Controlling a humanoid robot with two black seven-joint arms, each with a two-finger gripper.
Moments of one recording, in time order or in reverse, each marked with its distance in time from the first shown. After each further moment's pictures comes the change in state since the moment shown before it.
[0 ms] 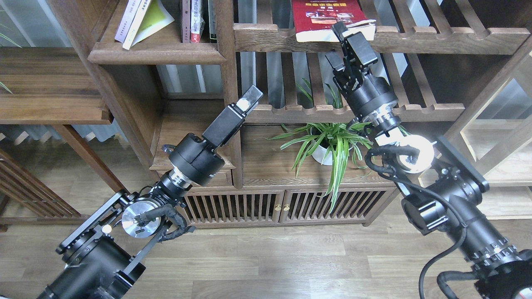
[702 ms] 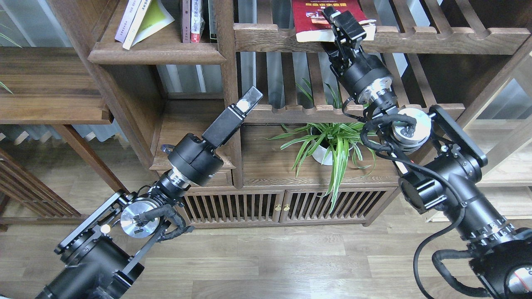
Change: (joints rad) left arm 0.001 0.009 -0.006 -0.002 0.004 0.000 -0.002; right arm 0.097 0.010 0.002 0.000 0.005 -0.235 -0.002
